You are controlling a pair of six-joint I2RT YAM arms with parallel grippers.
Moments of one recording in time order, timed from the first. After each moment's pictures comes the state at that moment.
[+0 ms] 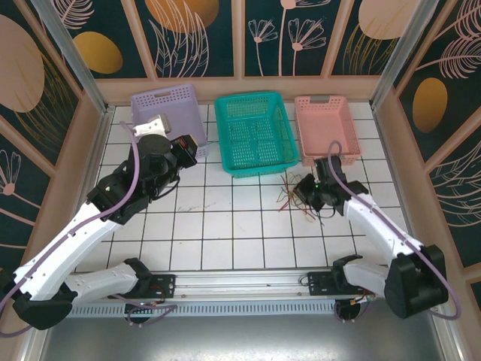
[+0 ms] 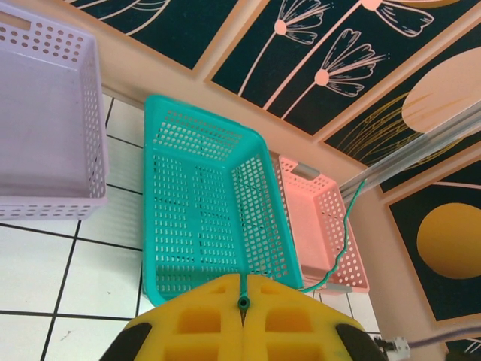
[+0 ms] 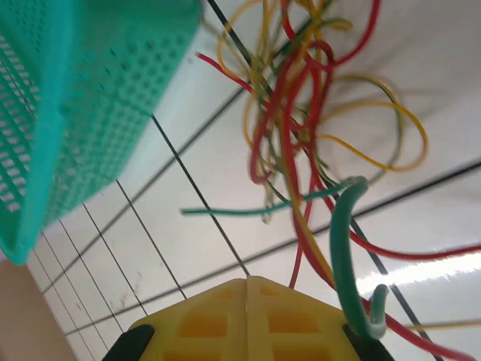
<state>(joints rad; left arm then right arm) -0.76 1.04 1.26 -0.59 -0.37 -0.87 0.34 1.09 0.70 -0.57 -0.26 1.05</state>
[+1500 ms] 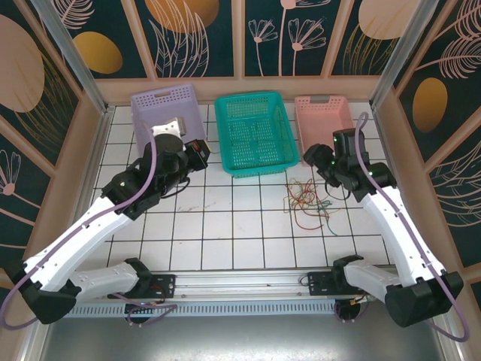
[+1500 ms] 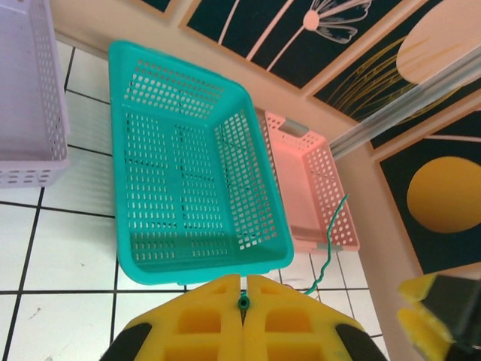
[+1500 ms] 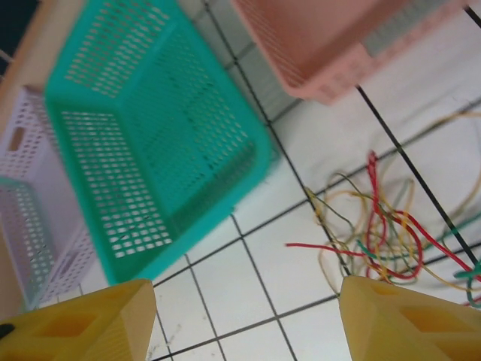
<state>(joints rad) -0.76 1.11 1.22 -0.53 -0.23 -0.87 0.32 1.07 1.15 -0.85 -0.03 0.89</state>
